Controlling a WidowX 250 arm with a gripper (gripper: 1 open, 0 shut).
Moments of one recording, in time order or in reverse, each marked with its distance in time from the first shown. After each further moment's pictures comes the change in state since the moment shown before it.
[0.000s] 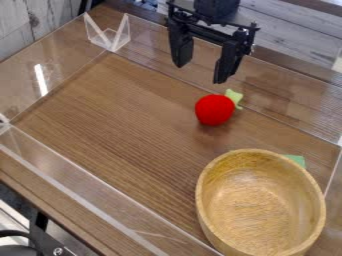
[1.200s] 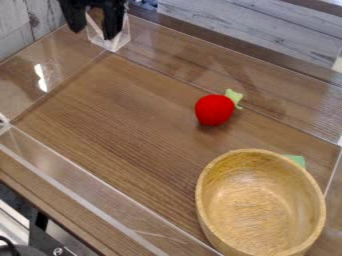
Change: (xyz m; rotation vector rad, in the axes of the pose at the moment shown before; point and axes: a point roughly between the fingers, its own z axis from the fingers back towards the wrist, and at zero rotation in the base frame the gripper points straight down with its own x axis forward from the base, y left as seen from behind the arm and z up) arm 0.011 0.164 -0.015 -0.005 -0.055 0.196
